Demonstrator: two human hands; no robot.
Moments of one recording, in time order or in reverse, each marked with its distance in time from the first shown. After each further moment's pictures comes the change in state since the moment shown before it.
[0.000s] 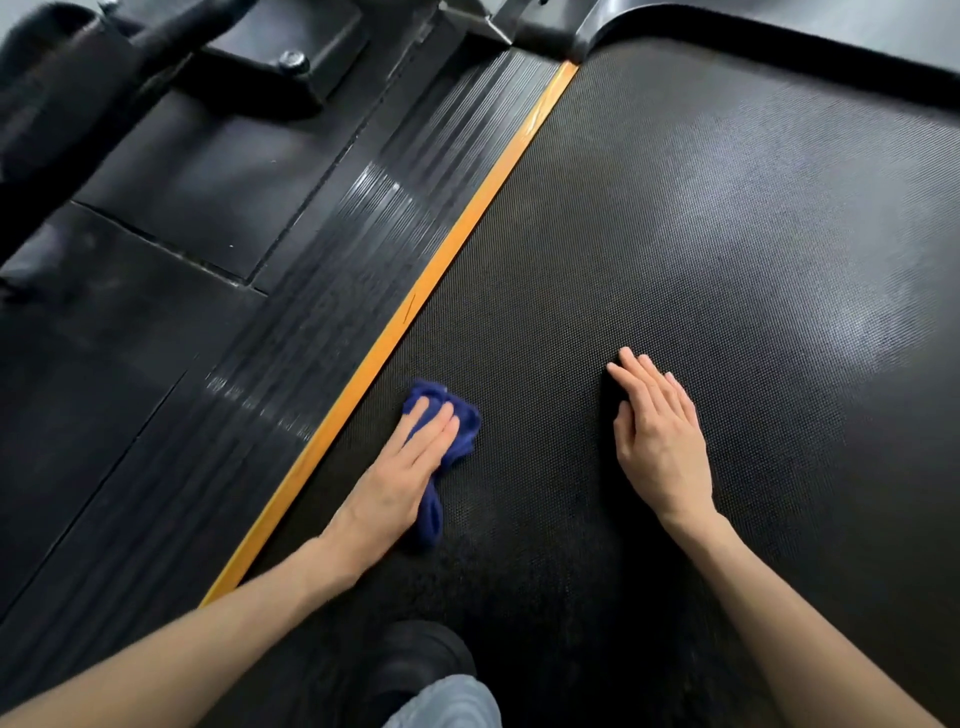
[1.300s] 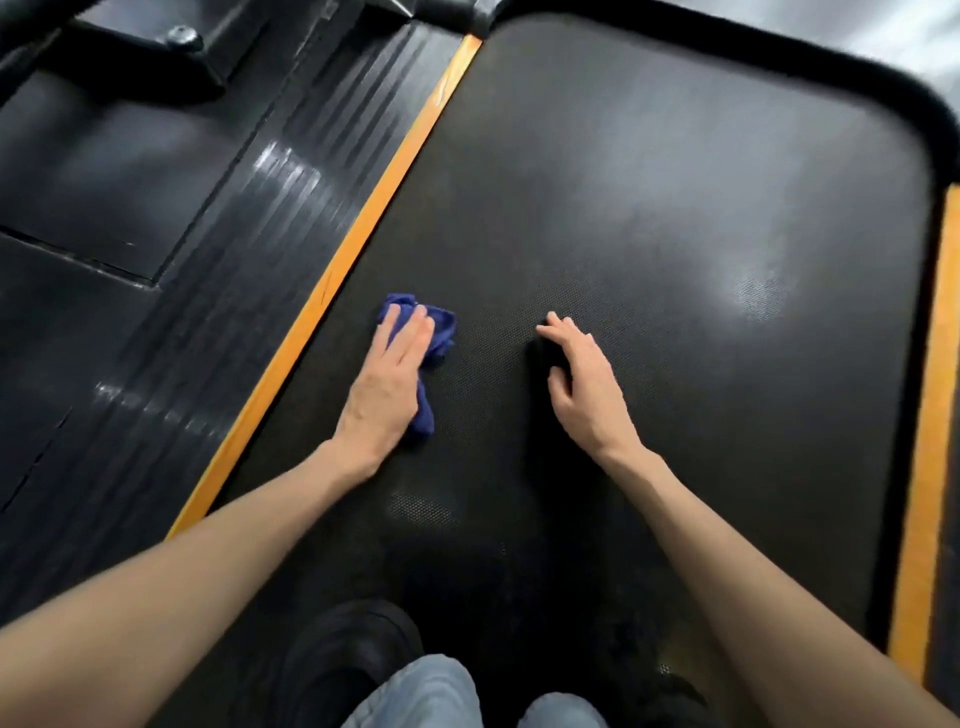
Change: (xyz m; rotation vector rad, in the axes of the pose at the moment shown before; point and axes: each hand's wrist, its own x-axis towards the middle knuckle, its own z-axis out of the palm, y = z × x) left_hand 0.099 0.018 0.020 0.018 0.138 -0.117; right_hand 0.008 -0.001 -0.013 0.372 -0.059 0.102
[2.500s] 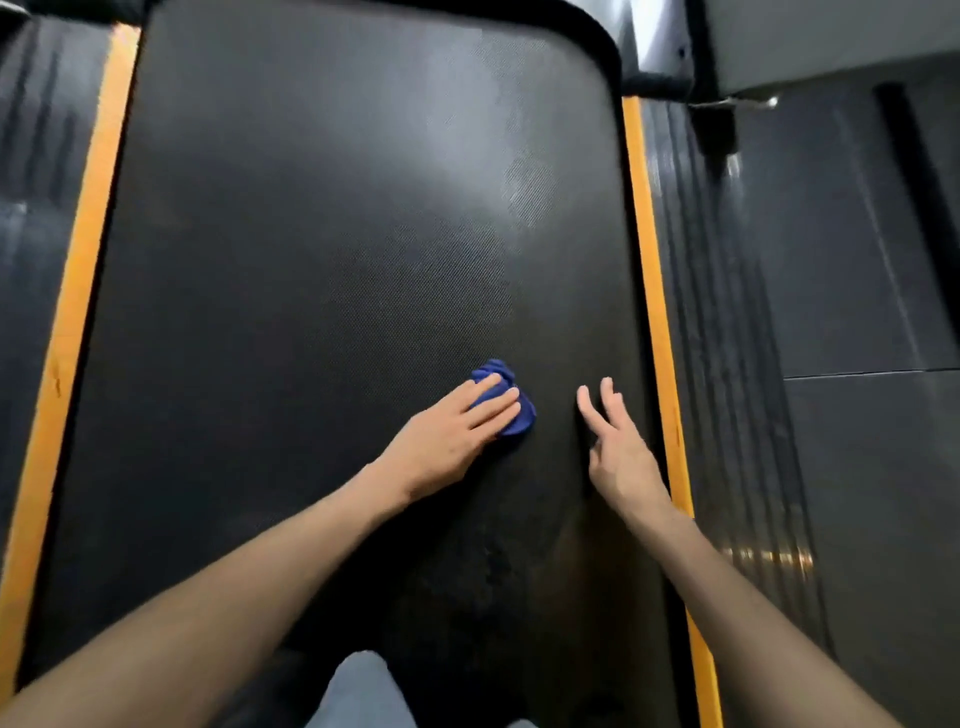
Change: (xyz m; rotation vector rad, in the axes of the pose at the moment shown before) left_hand 0.004 0.193 0.043 -0.038 -0.401 1.002; right_hand -0.176 0.048 -0.126 -0.306 -0.071 0.783
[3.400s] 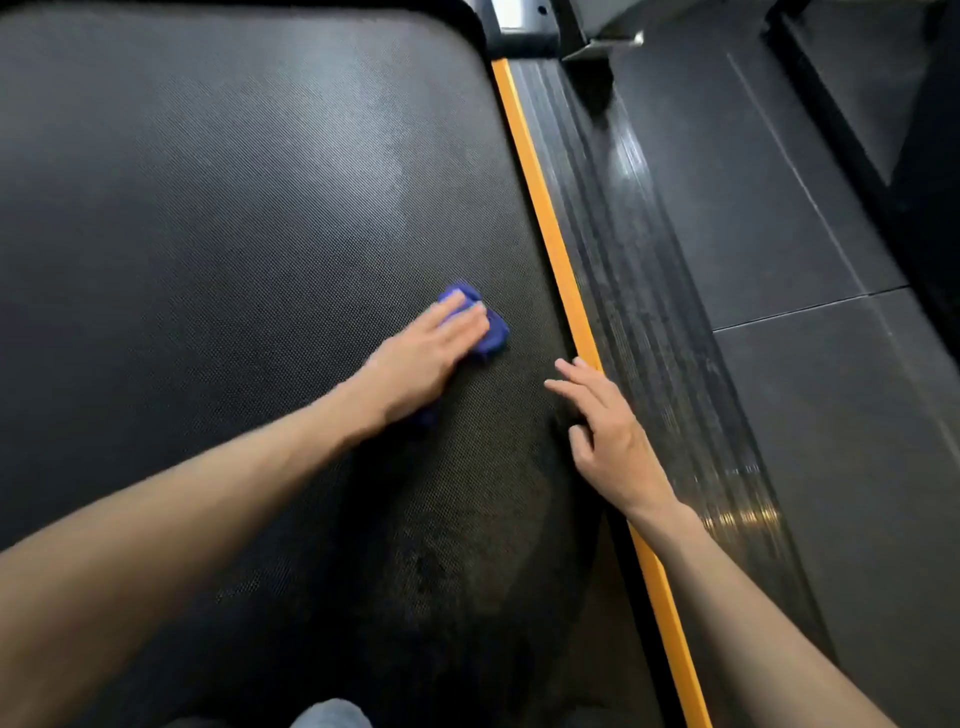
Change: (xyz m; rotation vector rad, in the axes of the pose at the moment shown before) left_hand 0.111 -0.018 0.010 0.193 0.018 0.142; right_hand -0.015 0.081 0.004 0.205 0.353 -0.306
